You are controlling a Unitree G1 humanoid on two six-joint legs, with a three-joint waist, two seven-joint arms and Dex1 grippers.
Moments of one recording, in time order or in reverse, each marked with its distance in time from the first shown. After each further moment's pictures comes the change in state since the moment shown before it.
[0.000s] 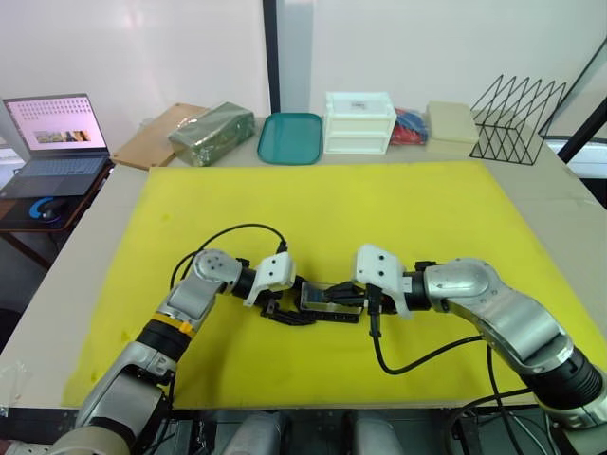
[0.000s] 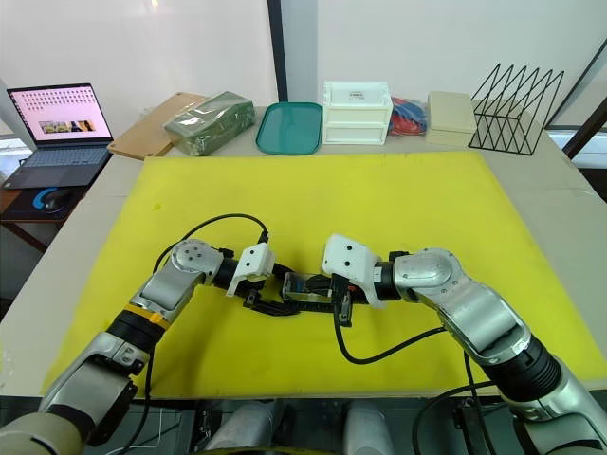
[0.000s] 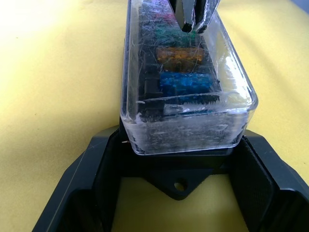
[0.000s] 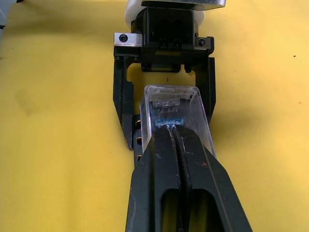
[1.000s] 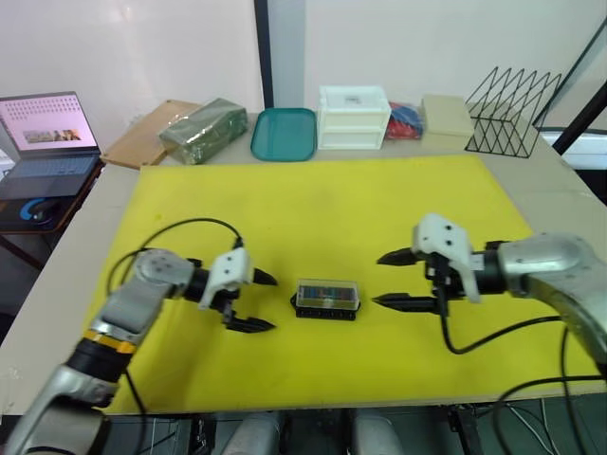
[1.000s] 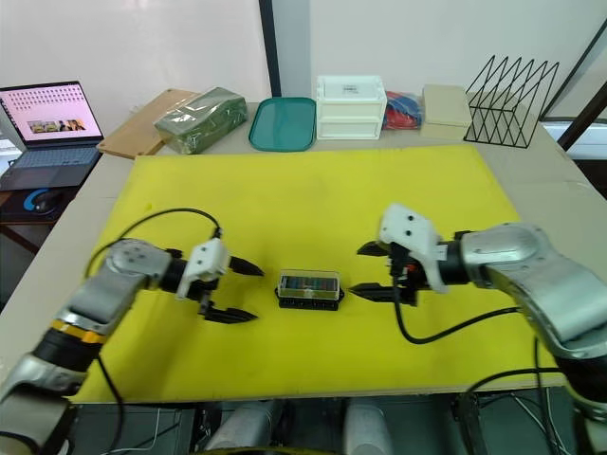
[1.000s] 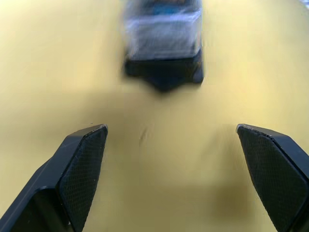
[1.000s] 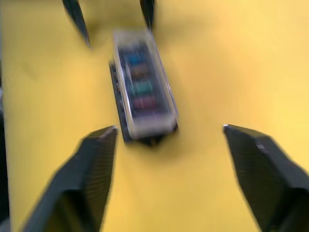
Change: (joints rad) left arm 0.164 0.346 0.215 -0.380 -0.146 0.298 0.020; right arm 0.073 -0.308 -0.376 -0.046 0.200 0.147 0.172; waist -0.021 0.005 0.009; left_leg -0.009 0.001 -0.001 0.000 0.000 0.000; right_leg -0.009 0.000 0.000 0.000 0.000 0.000
